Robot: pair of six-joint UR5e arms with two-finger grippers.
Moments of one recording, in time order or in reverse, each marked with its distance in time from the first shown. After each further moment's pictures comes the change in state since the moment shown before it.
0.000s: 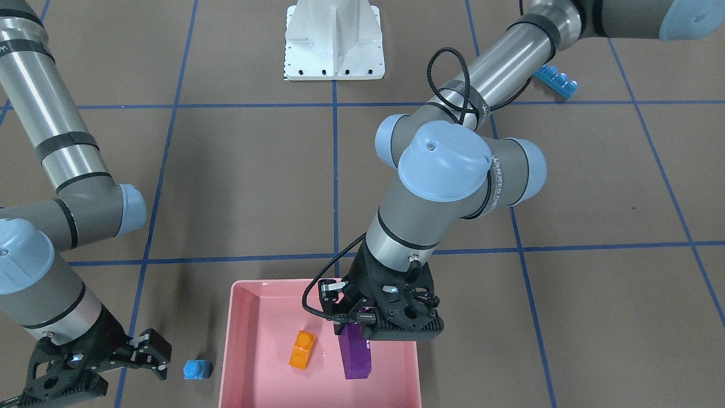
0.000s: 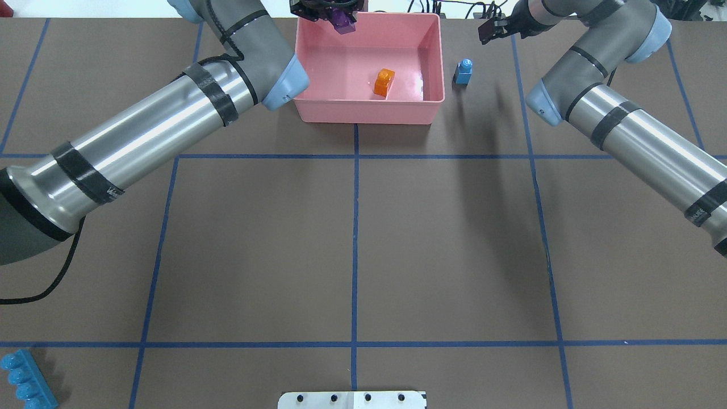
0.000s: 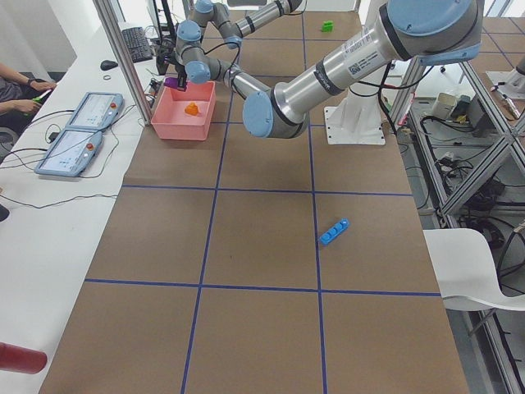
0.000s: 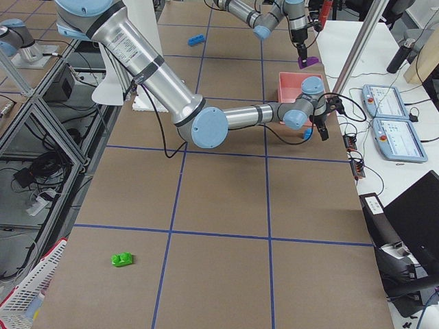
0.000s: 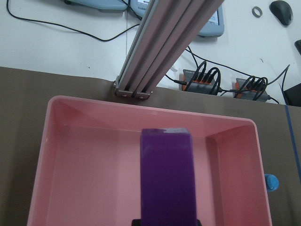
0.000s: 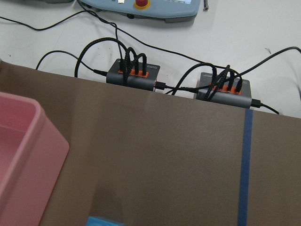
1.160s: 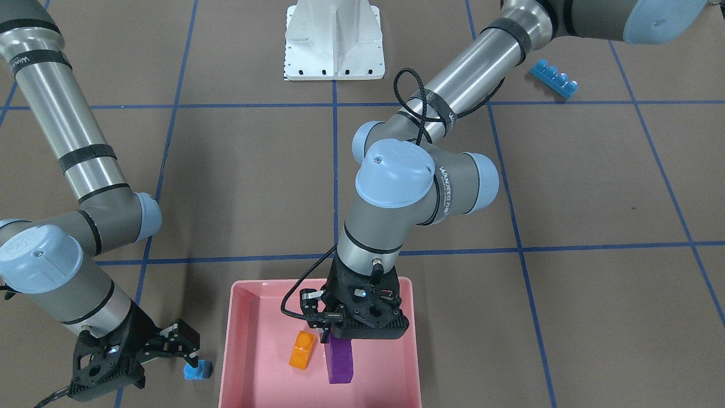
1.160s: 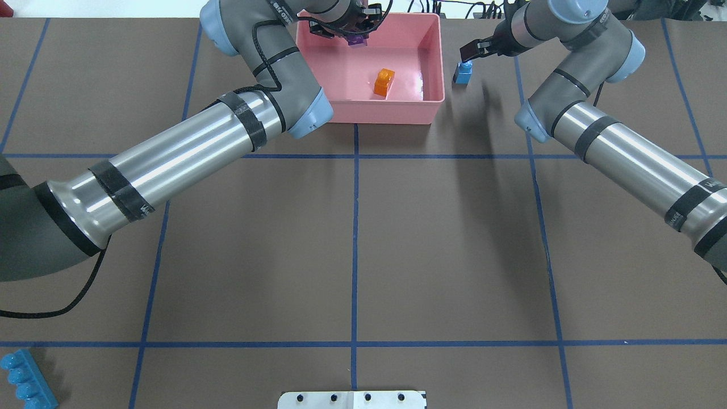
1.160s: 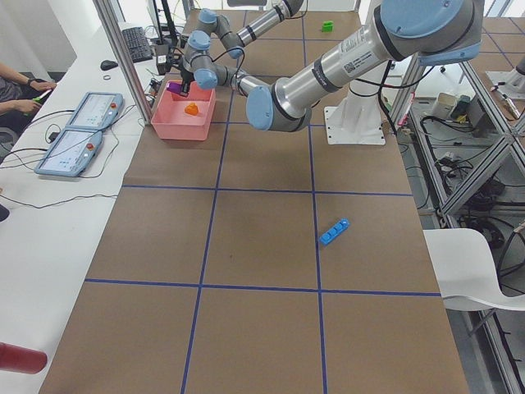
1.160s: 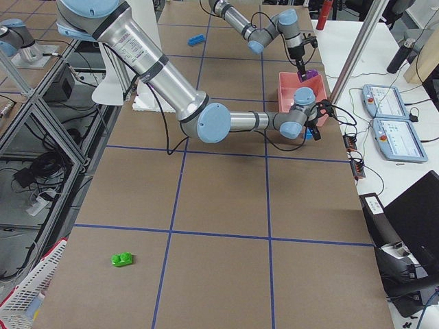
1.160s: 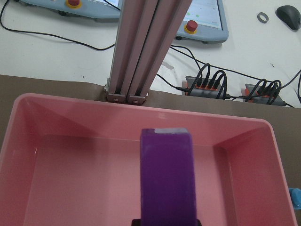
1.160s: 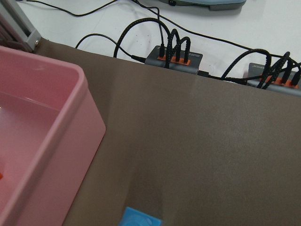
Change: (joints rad) left arm 0.060 -0.039 0.107 -0.065 0.132 0.000; right arm -0.038 0.038 -0.140 0.193 0.035 -0.002
